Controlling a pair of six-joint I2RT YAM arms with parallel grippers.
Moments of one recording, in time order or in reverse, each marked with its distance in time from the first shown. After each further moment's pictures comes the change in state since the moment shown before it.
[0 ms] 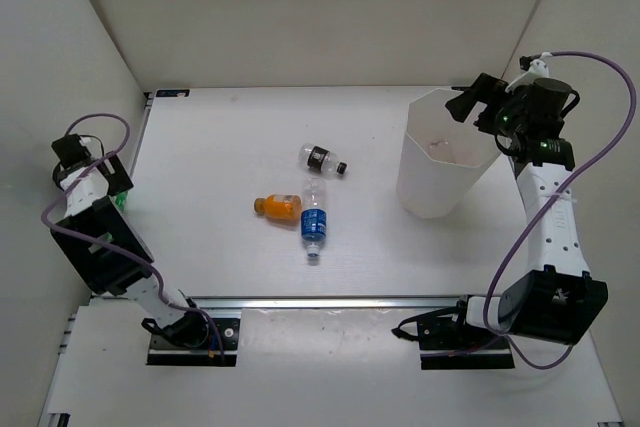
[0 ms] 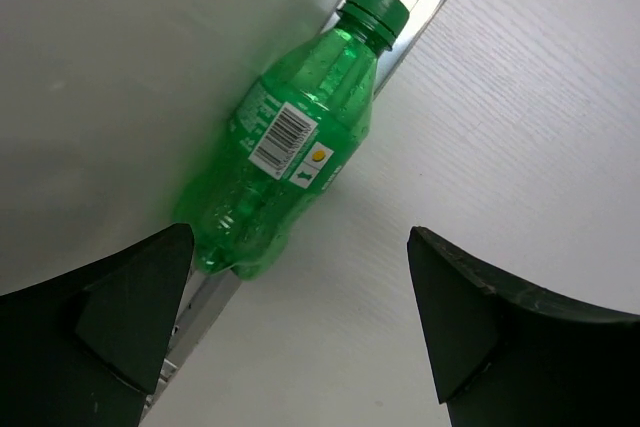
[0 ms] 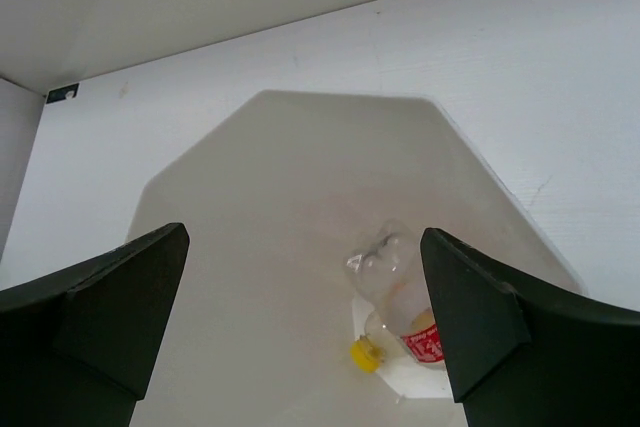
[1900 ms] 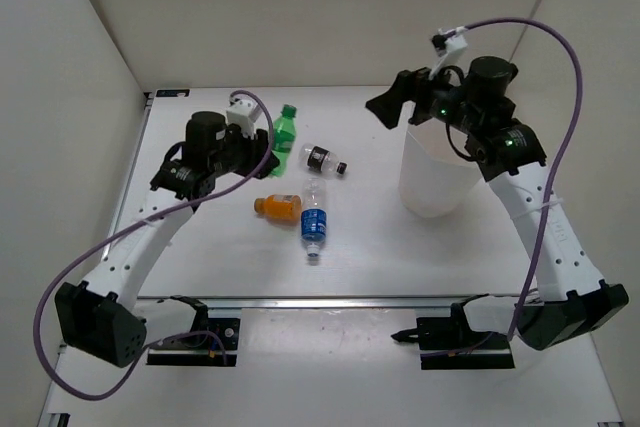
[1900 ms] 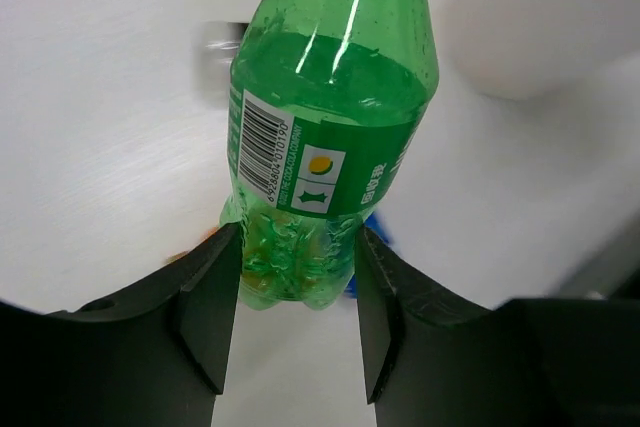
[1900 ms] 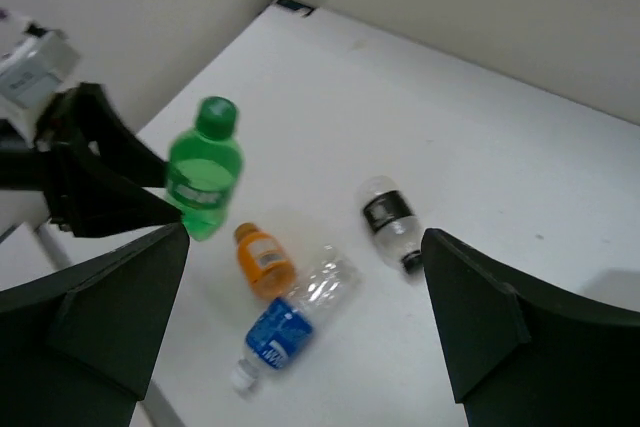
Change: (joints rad) left arm -0.973 -0.430 -0.040 -0.007 0.311 -0.180; right arm 0.478 -0.009 0.248 -0.080 0.000 -0.113
